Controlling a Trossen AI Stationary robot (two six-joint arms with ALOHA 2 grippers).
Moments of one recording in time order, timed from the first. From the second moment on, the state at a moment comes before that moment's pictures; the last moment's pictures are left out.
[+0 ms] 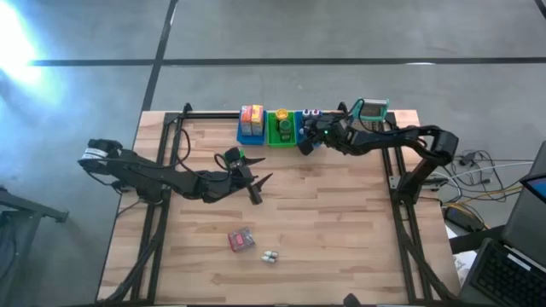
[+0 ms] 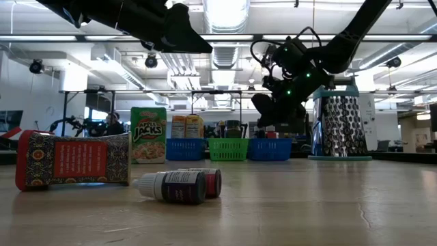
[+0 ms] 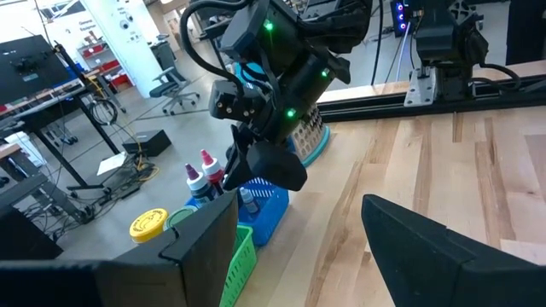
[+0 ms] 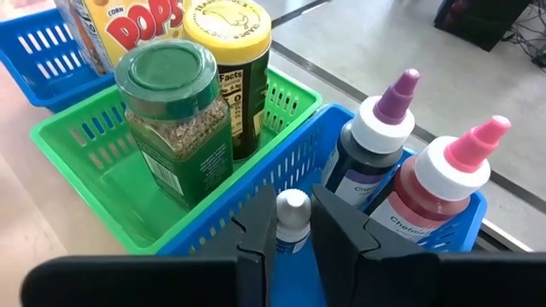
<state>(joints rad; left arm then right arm) -0.17 1.37 0.71 0.51 -0.72 0.18 -0.49 1.65 0.76 0.31 0.32 0.15</state>
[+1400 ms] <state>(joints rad) -0.17 1.37 0.71 0.50 -0.72 0.16 -0.50 1.59 0.73 0.30 0.31 0.21</state>
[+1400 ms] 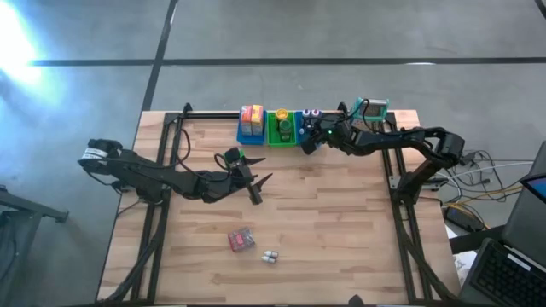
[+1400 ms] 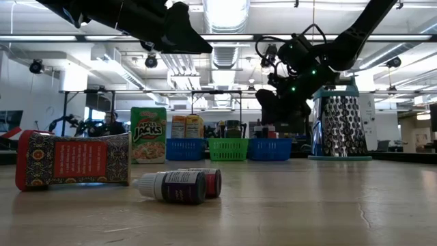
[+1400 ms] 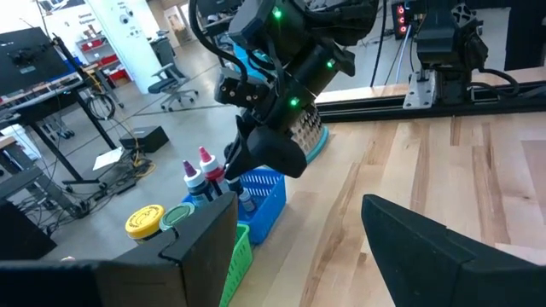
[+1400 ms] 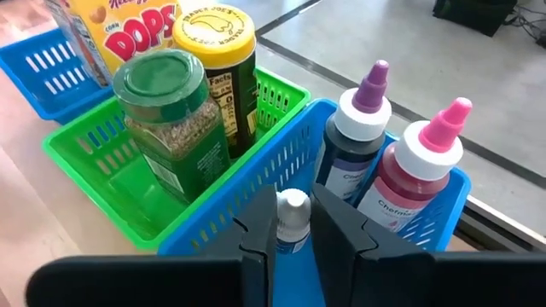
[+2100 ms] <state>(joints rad) -0.17 1.37 0.71 0.50 -0.72 0.13 -0.51 1.59 0.71 0.30 0.31 0.23</state>
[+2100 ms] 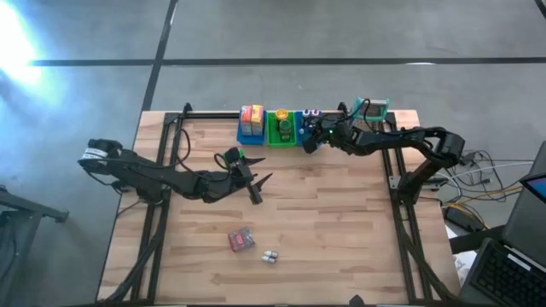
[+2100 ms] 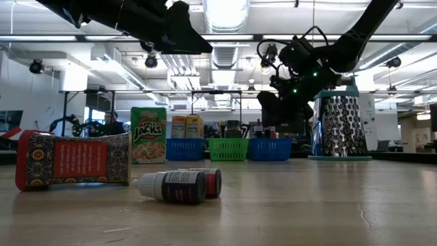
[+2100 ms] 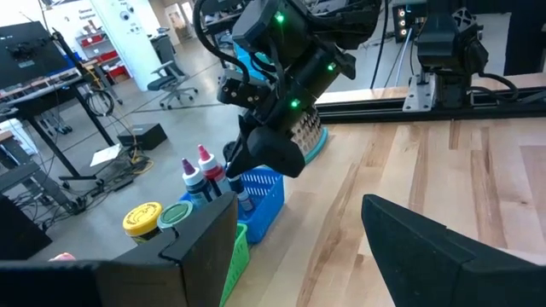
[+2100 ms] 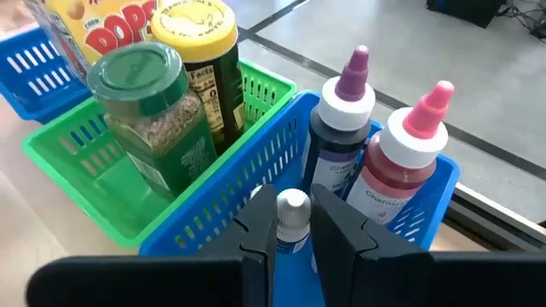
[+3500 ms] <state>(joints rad) -0.17 1.37 0.71 0.50 -0.71 0.12 -0.54 1.72 0.73 0.40 0.28 0.23</state>
